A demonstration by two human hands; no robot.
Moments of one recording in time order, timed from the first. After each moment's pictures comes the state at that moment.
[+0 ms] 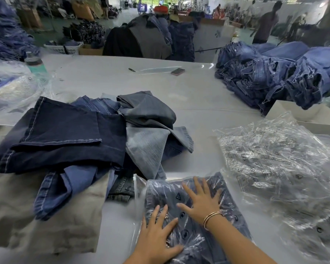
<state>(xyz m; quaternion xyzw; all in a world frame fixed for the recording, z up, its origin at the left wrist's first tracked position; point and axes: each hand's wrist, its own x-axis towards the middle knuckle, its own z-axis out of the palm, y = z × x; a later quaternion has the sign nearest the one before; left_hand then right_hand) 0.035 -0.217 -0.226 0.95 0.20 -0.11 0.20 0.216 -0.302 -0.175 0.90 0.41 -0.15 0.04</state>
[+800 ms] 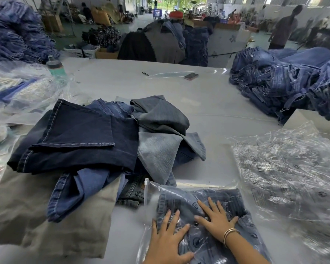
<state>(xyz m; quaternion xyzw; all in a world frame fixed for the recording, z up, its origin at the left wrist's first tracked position) 0.047 -0.216 -0.208 0.97 0.21 -0.04 0.07 0.233 -0.314 -0.199 0.89 0.33 -0.31 -0.03</state>
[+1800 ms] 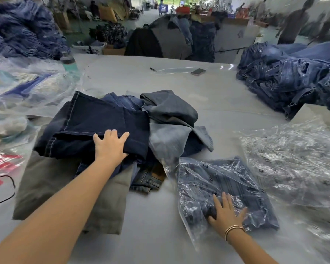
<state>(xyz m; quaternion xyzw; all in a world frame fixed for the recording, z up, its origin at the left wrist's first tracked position) 0.004 0.012 -0.070 0.89 0.43 -0.02 -0.16 0.192 -0.323 -0.193 0.93 0.31 -0.20 0.09</state>
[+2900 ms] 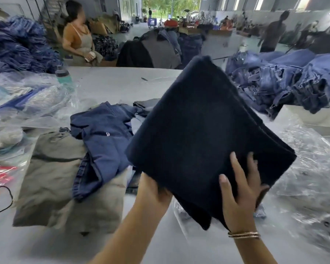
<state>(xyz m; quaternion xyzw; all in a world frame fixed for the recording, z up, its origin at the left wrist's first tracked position) 0.014 -0.204 0.009 0.26 0.32 0.34 0.84 0.119 -0.336 -0.035 0.77 0.31 0.17 -0.54</state>
